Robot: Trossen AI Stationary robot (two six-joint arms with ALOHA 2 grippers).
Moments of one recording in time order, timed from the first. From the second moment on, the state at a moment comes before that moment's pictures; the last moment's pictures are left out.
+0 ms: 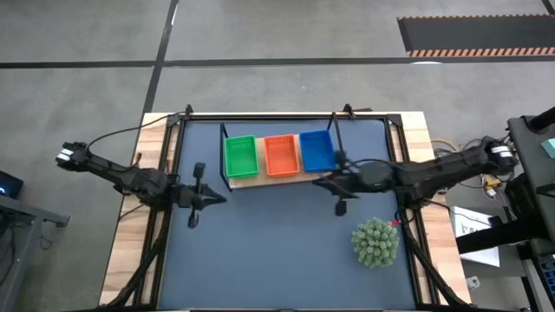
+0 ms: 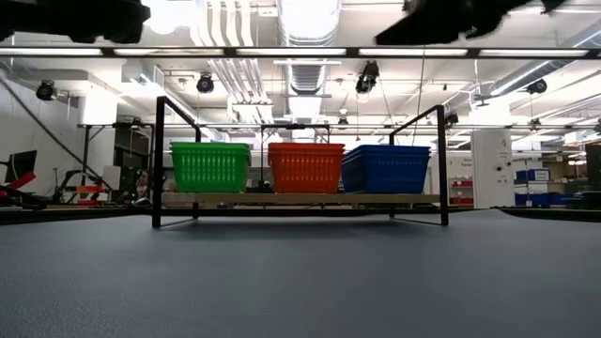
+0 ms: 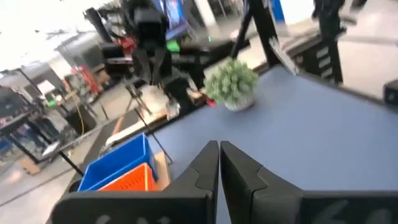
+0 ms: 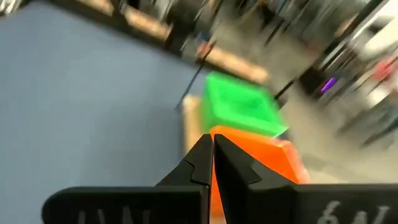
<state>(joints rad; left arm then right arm) -0.35 0.51 0.34 0.10 -0.22 0.42 0.14 1.10 0.71 0.07 0.24 -0.39</state>
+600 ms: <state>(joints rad) -0.35 0.10 0.01 0.07 -0.42 0.29 -0.04 0.20 0.07 0.49 -0.01 -0.48</state>
